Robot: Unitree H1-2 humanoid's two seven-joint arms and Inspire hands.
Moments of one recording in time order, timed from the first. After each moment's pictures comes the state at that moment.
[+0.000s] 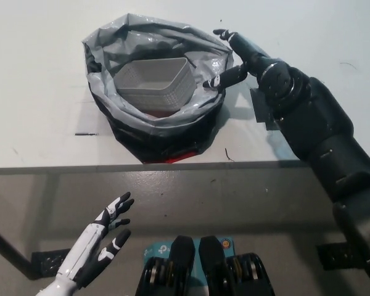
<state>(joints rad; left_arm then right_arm) 0.04 0.25 -0.09 -0.14 0.08 -0.14 -0.23 -1.18 -0.10 0.26 1.08 -0.42 0.10 0.13</state>
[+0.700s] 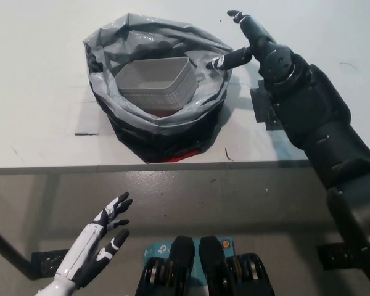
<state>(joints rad) 0.04 0.25 -0.08 -0.14 0.08 -0.14 -0.23 -1.24 -0.07 0.12 1.12 -0.35 0.18 0.03</state>
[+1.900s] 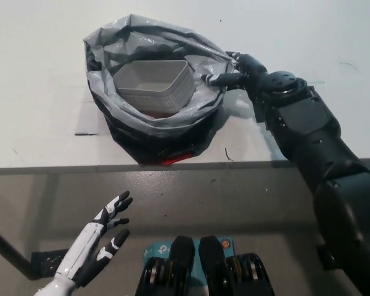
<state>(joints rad) 0.03 0.25 -0.08 -0.15 0.11 -0.14 -0.23 -1.26 -0.02 -0.17 1.32 -0.07 0.22 0.00</state>
